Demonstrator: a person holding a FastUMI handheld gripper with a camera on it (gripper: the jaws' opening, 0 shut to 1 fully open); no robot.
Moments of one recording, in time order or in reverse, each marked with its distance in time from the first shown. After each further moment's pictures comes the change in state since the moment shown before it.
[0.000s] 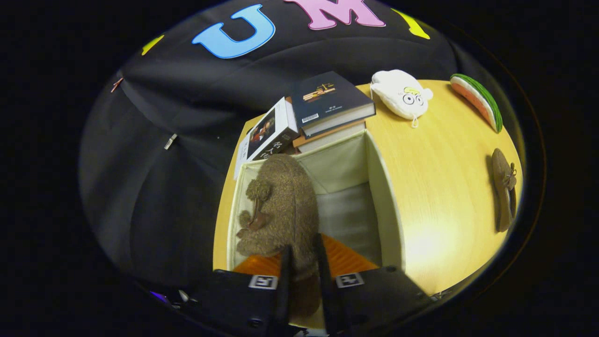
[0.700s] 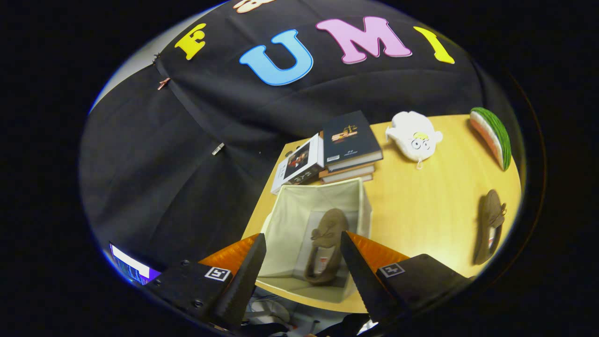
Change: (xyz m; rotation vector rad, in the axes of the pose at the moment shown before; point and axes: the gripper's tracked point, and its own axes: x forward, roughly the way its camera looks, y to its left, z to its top) arm -0.143 -0.037 0.065 -0.203 -0.194 0.173
